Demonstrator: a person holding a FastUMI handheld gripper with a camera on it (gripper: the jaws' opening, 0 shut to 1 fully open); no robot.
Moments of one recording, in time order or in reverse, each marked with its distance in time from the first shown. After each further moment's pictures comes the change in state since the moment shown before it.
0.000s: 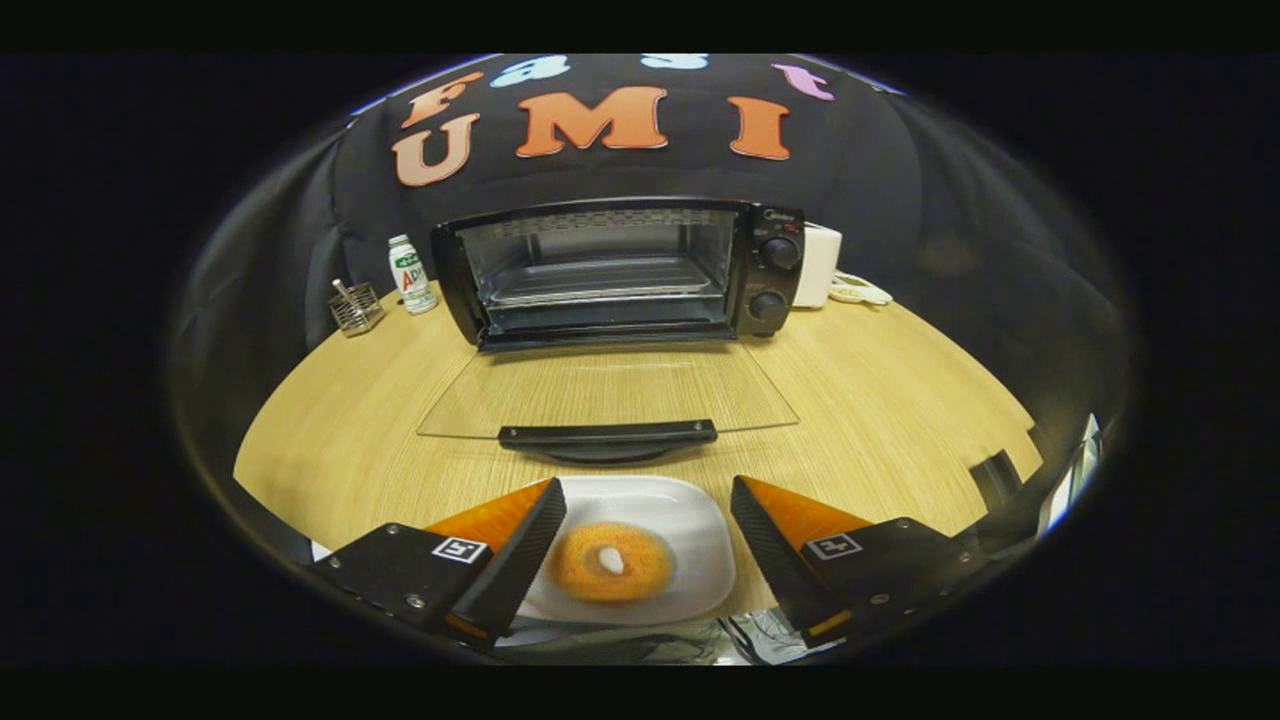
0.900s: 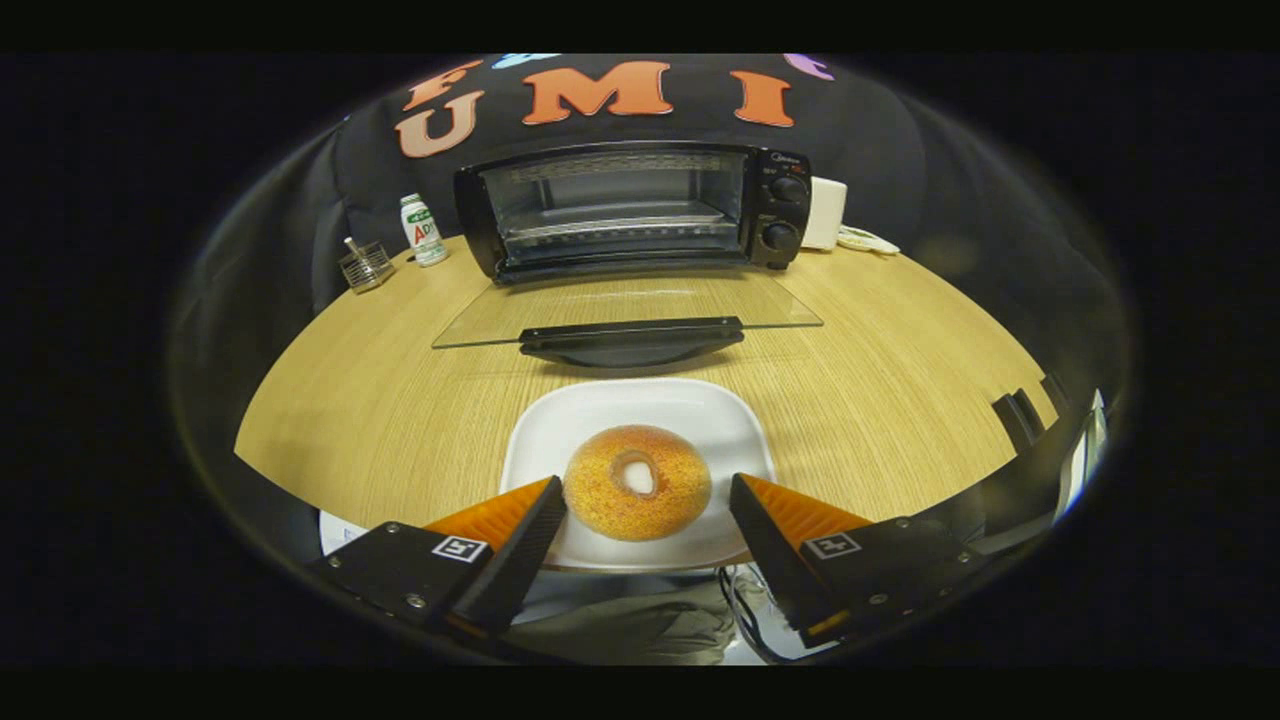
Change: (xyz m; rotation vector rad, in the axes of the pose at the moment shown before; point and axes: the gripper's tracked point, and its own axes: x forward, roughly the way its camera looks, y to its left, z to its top) arm -0.004 0.019 -0.064 -0.002 0.145 0.032
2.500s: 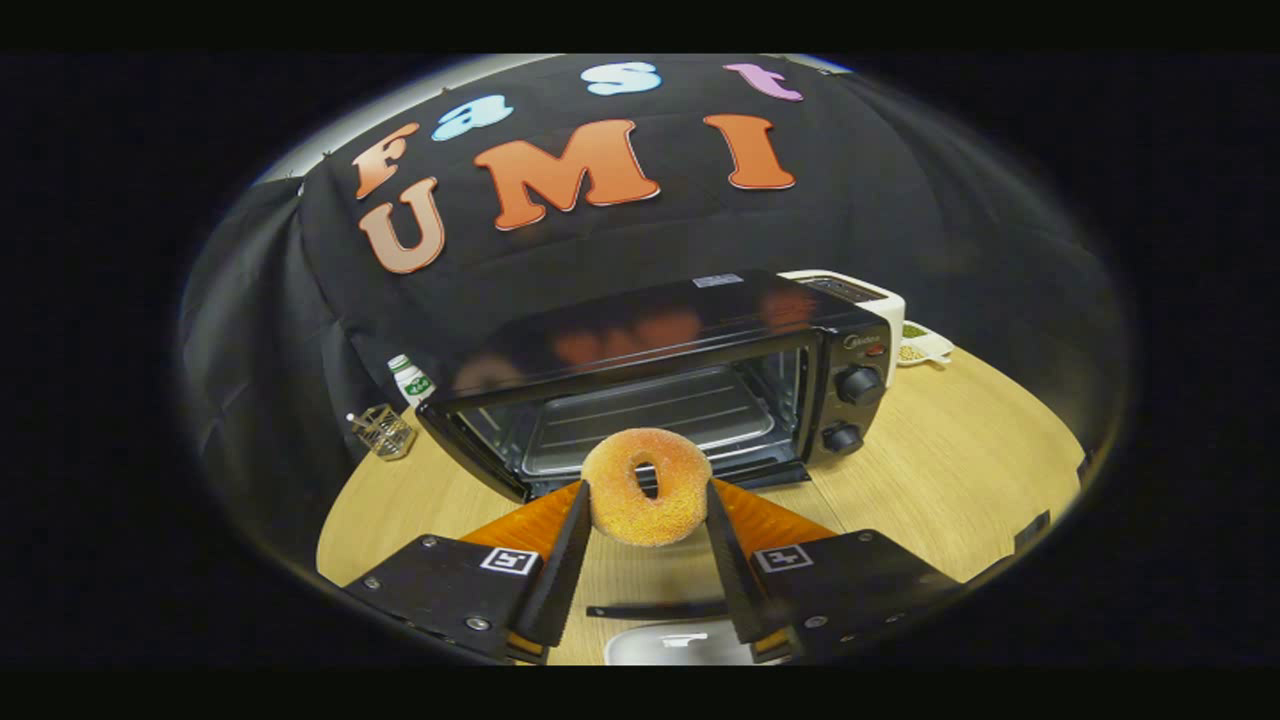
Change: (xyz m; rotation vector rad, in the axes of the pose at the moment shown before) arm 0.048 0.017 0.251 0.201 -0.308 0.130
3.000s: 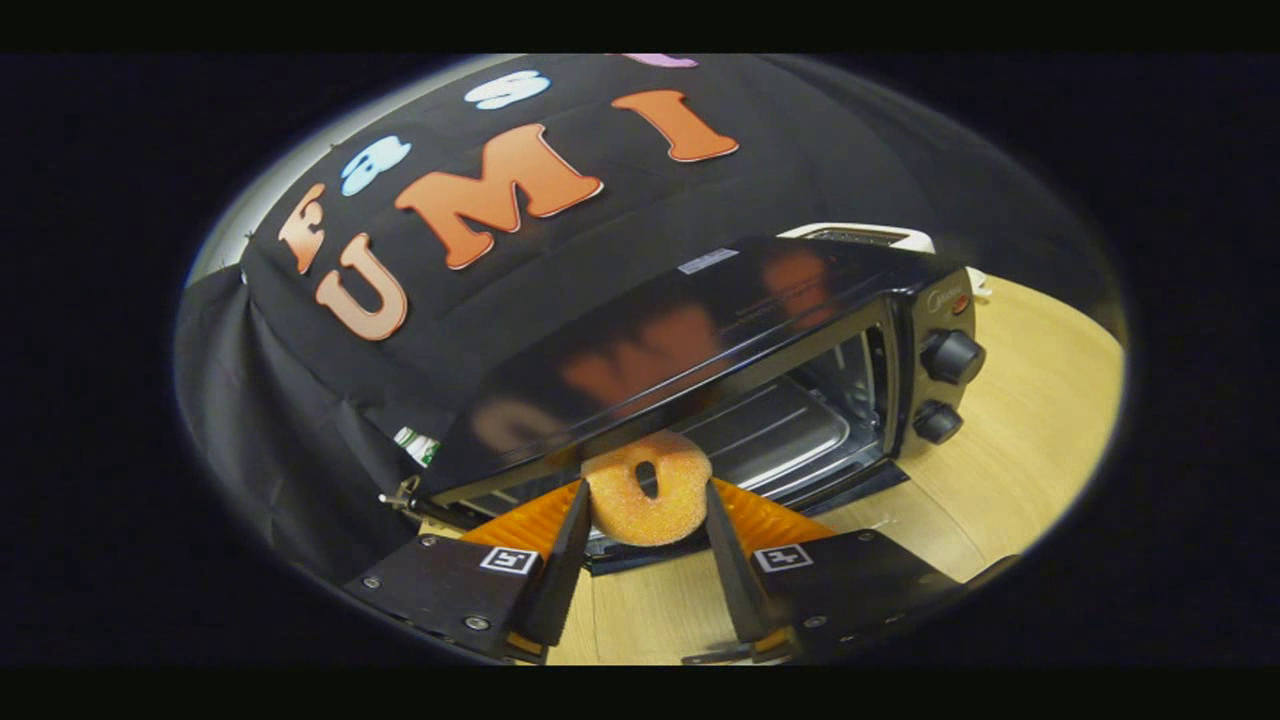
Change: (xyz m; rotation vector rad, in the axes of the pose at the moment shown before) arm 0.068 0.019 0.018 0.327 0.007 0.086
